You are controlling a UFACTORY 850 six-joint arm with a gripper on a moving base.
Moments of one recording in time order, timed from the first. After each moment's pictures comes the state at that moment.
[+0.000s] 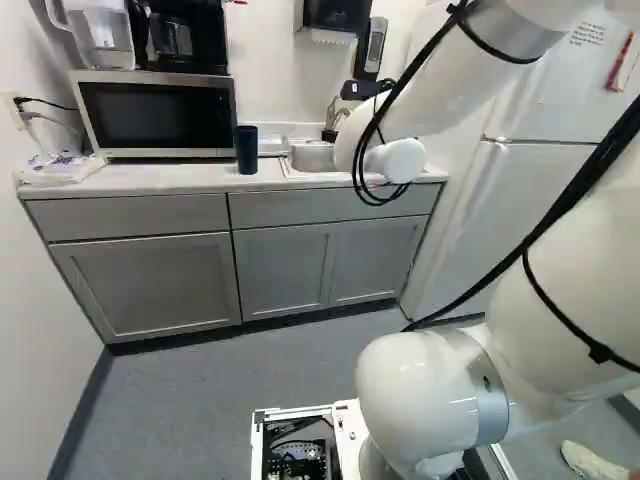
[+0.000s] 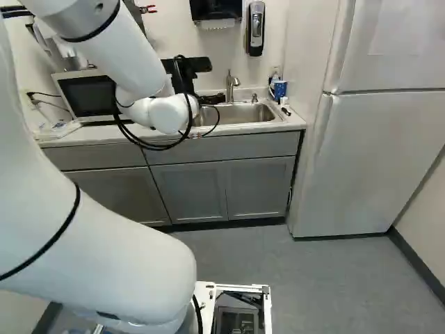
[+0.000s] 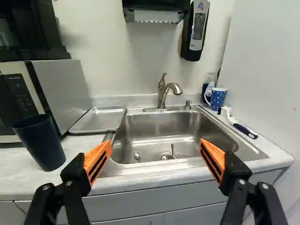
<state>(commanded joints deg) -0.6 11.7 -33.7 0.0 39.4 0.0</state>
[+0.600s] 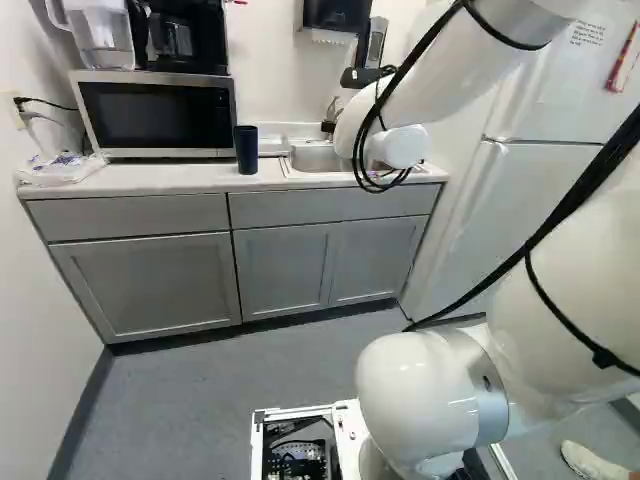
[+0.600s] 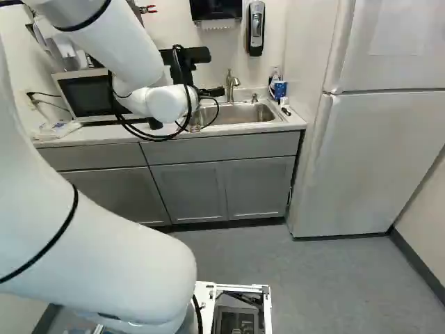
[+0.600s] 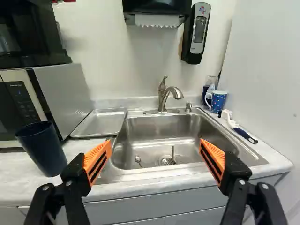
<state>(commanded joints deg) -0.5 12.6 -36.6 0.0 35.1 0.0</state>
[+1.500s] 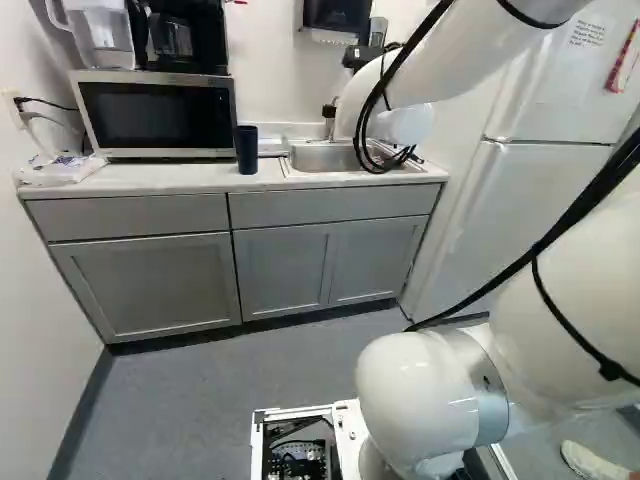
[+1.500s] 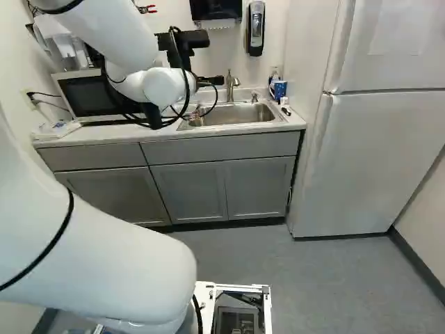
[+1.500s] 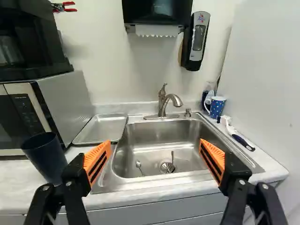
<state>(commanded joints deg) -0.5 14.1 -40.7 0.0 29.9 0.0</state>
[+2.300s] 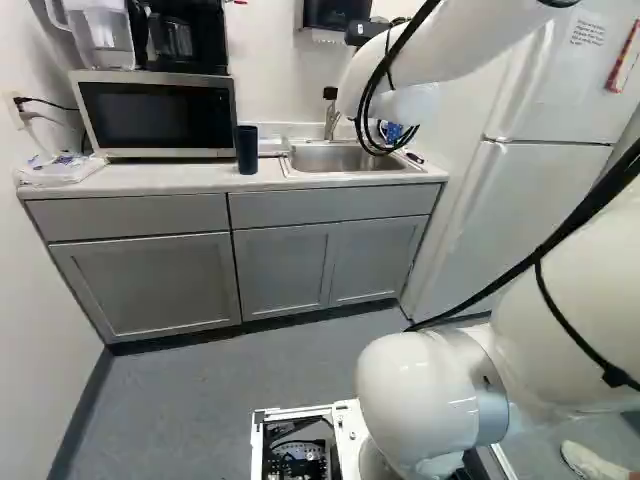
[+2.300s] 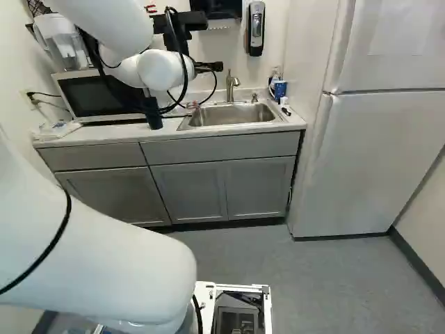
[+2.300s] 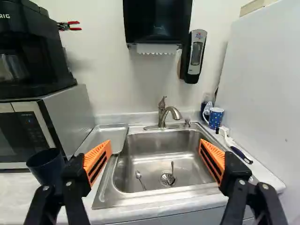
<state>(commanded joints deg) -0.5 14.8 -44.8 0.0 27.1 0.0</state>
